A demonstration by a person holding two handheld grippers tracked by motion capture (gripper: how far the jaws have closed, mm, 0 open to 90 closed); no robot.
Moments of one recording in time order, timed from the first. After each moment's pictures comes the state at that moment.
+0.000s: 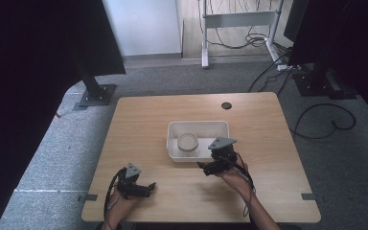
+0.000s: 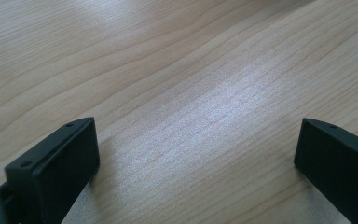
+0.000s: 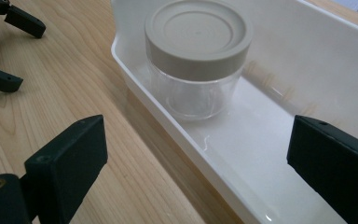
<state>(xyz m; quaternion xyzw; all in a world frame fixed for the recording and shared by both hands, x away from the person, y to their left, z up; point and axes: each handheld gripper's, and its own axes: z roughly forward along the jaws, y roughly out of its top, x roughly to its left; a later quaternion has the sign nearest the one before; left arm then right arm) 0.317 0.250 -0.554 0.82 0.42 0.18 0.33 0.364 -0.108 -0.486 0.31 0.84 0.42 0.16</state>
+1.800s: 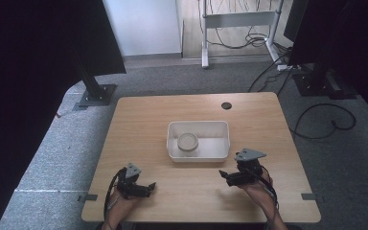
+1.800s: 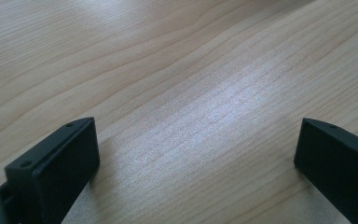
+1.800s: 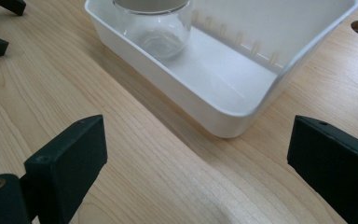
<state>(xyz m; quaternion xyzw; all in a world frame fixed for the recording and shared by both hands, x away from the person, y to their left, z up) 0.317 0.250 -0.554 0.82 0.42 0.18 0.33 0.324 -0.177 -0.499 0.36 0.82 0.42 0.18</state>
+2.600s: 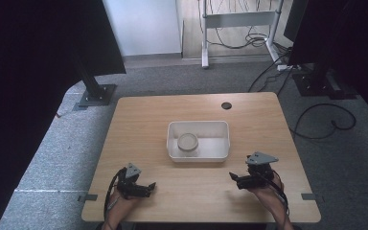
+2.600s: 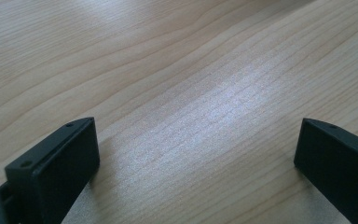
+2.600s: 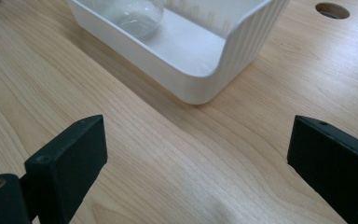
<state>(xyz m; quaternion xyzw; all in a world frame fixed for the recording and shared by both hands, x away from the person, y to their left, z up) 0.317 0.250 -0.554 0.82 0.42 0.18 0.33 0.311 -0.207 -0.503 0.38 0.81 0.41 0.20</state>
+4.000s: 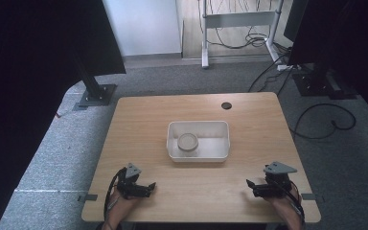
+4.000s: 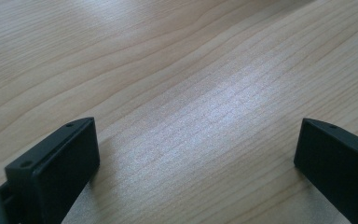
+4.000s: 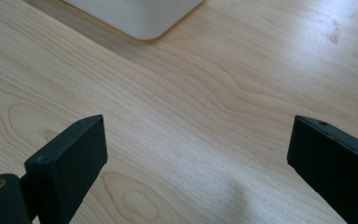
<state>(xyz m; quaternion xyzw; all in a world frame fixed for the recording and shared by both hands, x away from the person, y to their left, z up) 0.317 0.250 -0.554 0.82 0.42 0.18 0.33 0.286 -0.255 -0.528 0.44 0.79 0.38 0.21</state>
